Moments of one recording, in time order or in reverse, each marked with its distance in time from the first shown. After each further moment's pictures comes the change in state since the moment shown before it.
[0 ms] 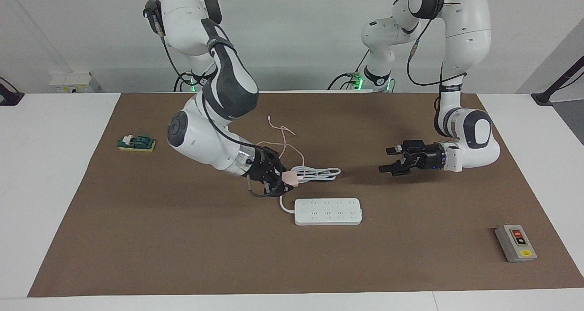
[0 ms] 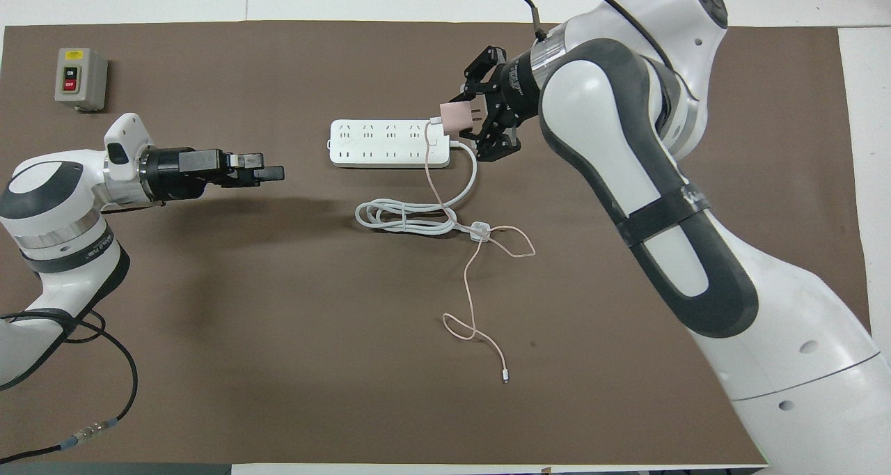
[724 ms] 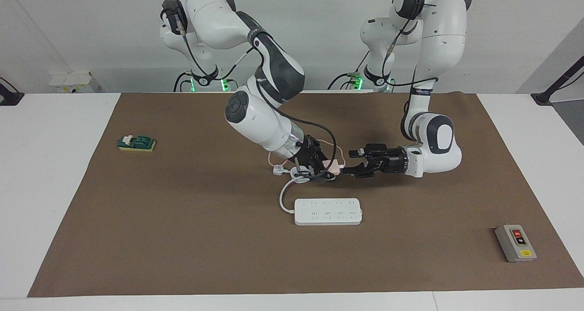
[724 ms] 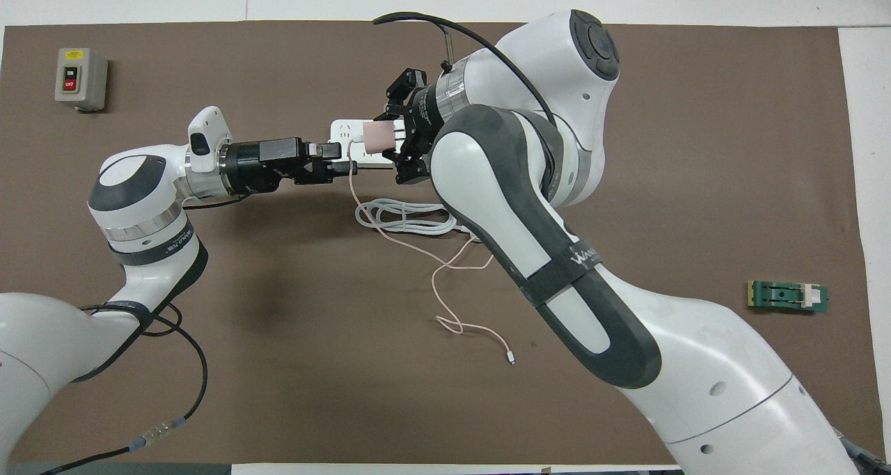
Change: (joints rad) left arm -0.173 0.016 -0.009 0.002 -0.190 0.061 -0.089; right arm 0.152 0.003 -0.001 -0.015 0.000 0.158 0.090
